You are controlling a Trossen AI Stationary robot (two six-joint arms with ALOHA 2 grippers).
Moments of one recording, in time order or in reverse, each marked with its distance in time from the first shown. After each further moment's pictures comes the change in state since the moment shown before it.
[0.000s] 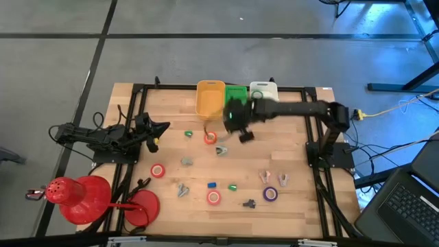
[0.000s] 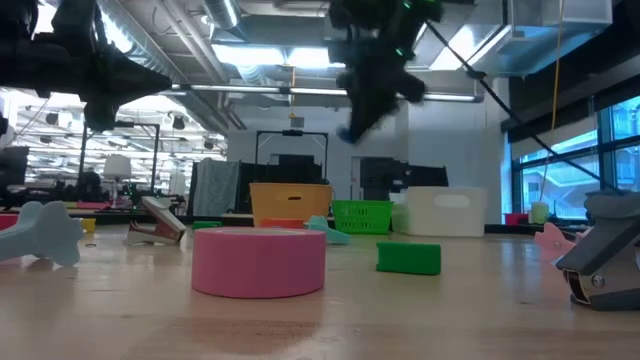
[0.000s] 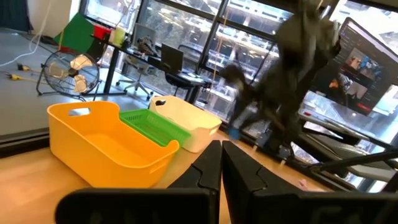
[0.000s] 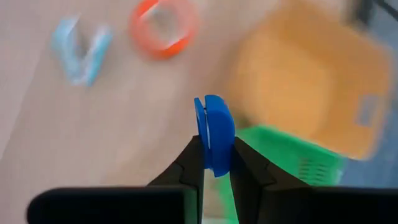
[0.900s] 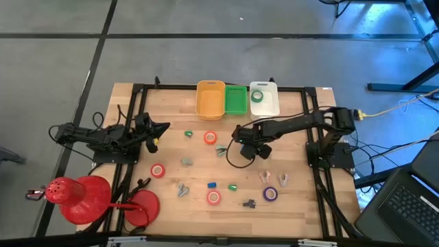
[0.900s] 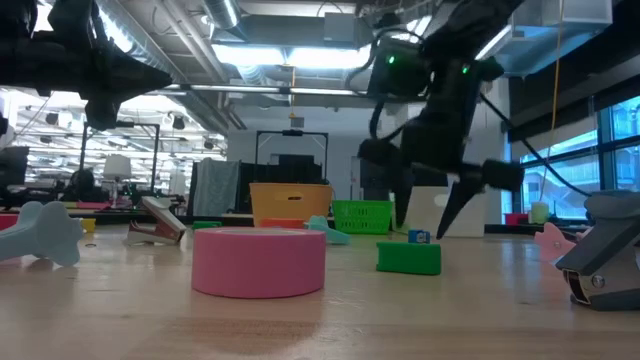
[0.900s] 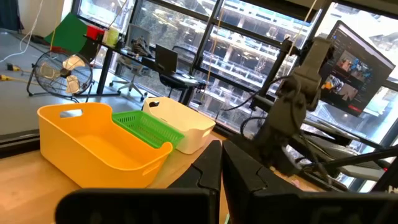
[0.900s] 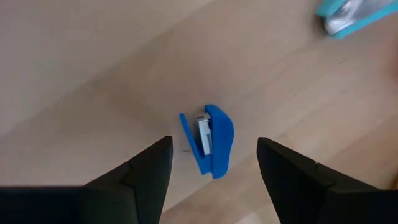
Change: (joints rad) left arm 0.000 0.000 0.000 0.016 0.027 0.000; right arm 0.156 -0.022 -0.519 0.275 -0.033 -0.498
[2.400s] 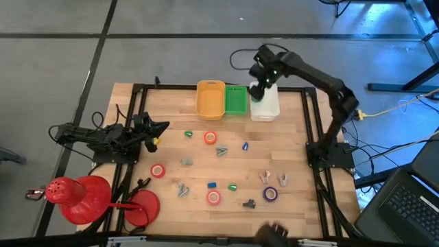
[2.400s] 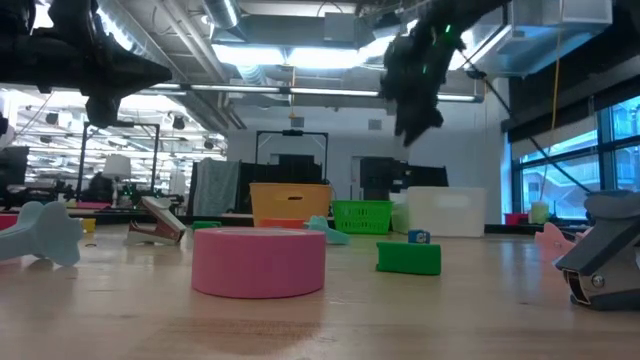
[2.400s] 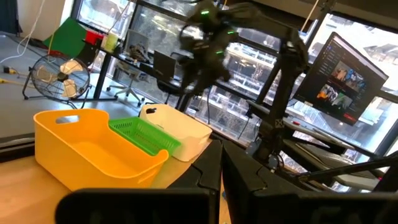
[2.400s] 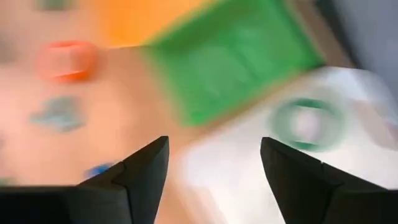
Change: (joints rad) left arm 0.000 0.000 0.000 0.037 -0.004 0.000; right arm -0.645 -0.049 0.567 -0.518 -0.375 0.975
